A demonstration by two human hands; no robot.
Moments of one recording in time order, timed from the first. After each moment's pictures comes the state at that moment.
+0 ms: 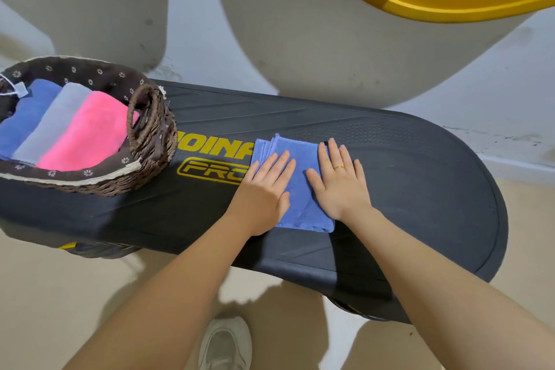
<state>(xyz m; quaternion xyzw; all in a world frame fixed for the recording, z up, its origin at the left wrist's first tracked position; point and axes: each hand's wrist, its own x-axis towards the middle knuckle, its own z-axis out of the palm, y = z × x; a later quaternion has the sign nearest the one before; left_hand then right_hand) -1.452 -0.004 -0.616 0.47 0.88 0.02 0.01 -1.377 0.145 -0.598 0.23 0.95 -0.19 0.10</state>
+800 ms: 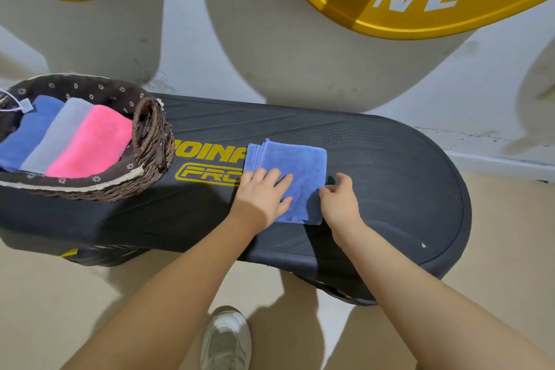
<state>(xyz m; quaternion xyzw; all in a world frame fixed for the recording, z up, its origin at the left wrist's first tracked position) -1.438 0.000 -0.591 0.47 0.88 -0.01 -0.03 -1.341 0.115 -0.564 0.47 0.67 -0.57 -0.04</state>
